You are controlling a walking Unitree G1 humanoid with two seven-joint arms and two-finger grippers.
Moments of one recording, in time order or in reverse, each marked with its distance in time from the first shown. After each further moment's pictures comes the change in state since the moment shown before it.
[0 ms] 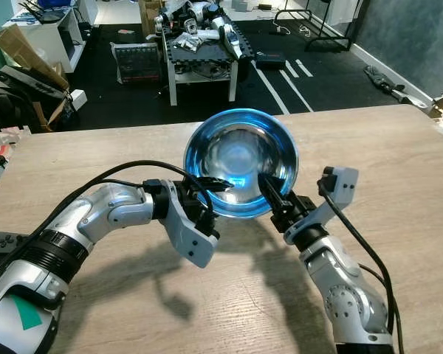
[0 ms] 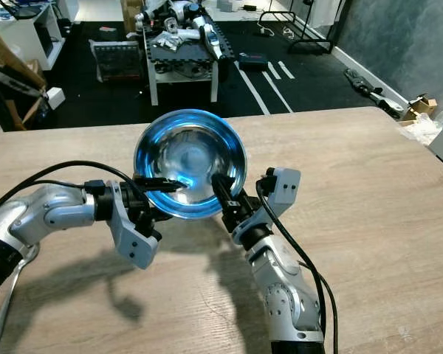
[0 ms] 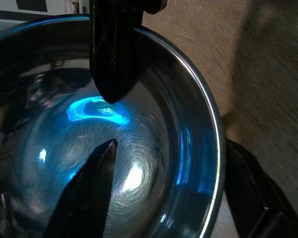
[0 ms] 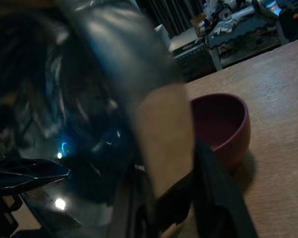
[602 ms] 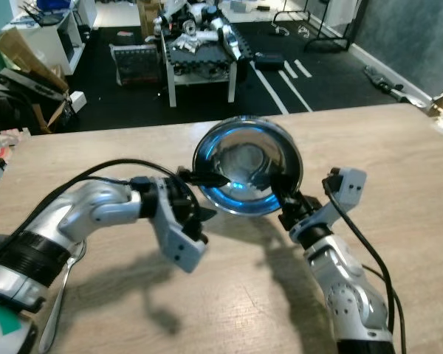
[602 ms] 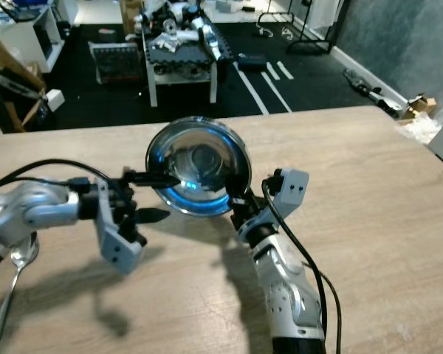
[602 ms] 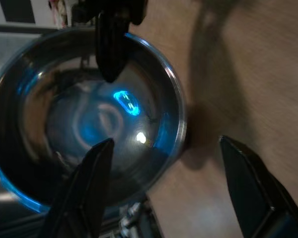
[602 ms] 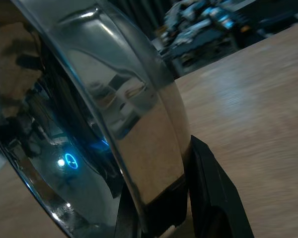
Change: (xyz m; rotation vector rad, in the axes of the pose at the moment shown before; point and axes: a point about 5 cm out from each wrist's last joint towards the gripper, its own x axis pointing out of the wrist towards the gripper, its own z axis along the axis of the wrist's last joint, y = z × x) left arm -0.037 0.001 0.011 -0.003 -0.029 -0.066; right arm -0.003 -0.025 0.006 -0.038 -0.038 -0.159
